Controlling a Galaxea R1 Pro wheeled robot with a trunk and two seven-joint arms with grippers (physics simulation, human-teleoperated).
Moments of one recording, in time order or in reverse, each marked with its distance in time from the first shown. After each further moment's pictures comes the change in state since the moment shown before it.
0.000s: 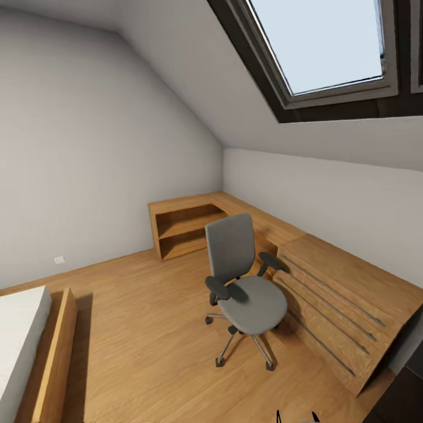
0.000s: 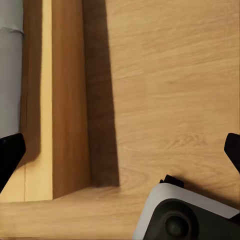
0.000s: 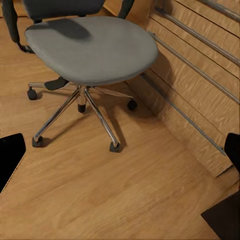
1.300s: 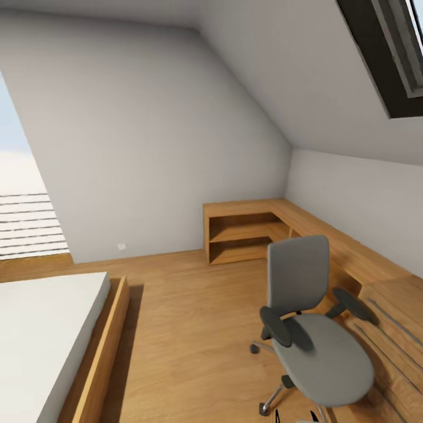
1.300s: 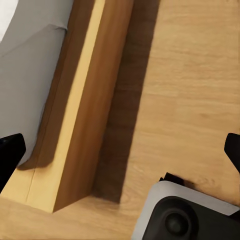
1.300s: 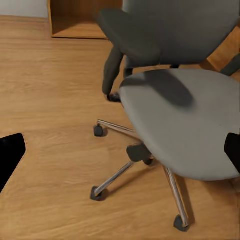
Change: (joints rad) left arm 0.000 -0.002 -0.001 0.000 -0.001 0.002 0.000; right arm 0.001 0.003 0.003 -0.001 0.002 -0.009 0.003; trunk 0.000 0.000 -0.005
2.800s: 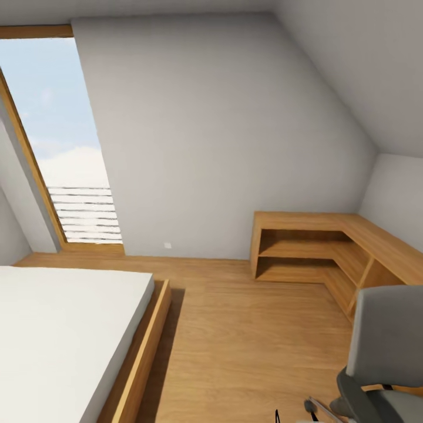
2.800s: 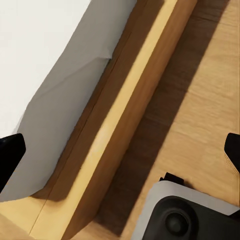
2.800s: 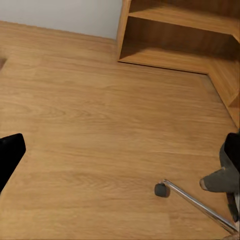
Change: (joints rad) left arm 0.000 0.000 0.000 0.000 0.000 -0.002 0.000; right arm 0.000 -0.002 0.002 0.000 0.004 0.000 0.001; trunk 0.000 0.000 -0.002
